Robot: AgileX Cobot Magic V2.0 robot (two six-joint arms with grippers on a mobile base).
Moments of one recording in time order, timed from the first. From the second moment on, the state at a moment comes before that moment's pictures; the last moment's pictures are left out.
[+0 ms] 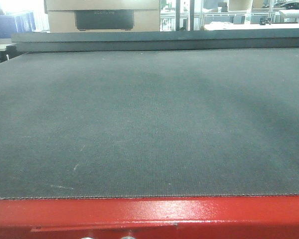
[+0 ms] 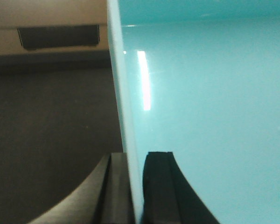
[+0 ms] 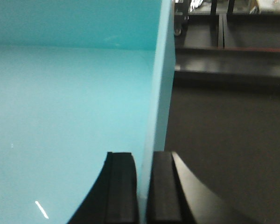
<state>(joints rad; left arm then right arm) -0.32 1.51 -1.83 0.11 0.79 -0.16 0.19 1.40 -1.70 0.02 0.66 0.09</state>
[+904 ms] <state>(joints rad) -0.32 1.65 -1.31 0.07 0.70 -0.17 0.19 1.67 -1.36 0.10 0.80 0.09</state>
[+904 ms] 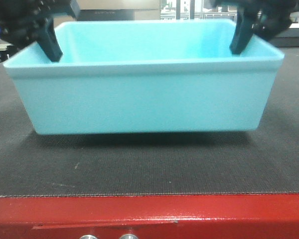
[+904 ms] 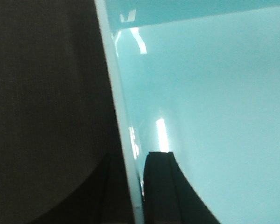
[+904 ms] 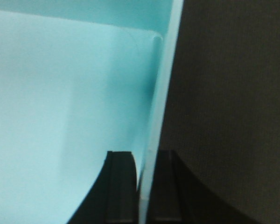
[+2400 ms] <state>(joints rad) -0.08 0.90 -0.69 0.11 0.45 -0.14 0.00 0.97 -0.65 -0.02 0.37 0.07</state>
